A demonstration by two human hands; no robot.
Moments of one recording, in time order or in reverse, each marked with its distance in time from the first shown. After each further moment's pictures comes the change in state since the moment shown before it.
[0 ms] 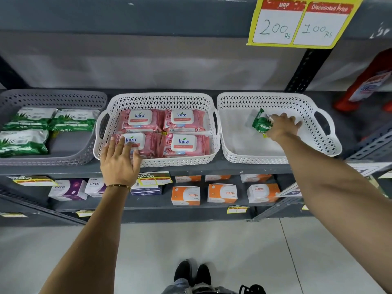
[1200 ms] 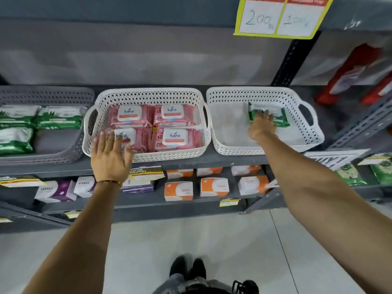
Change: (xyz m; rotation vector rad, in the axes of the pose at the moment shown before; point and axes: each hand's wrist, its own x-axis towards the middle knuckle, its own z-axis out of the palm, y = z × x) left_hand 0.001 -0.001 -0.002 0.024 -0.060 0.026; right_hand -0.037 -0.023 0.005 0.201 -0.028 0.021
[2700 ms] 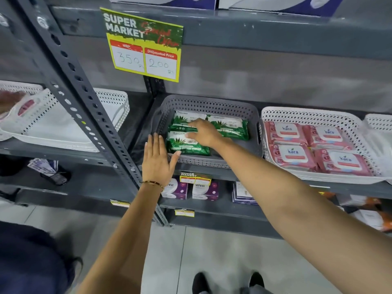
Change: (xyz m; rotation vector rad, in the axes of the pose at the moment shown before) left_hand 0.020 -0.367 -0.084 -0.027 -0.078 -0.068; right_hand -0.237 -0.579 0.099 0.262 -0.276 -0.778
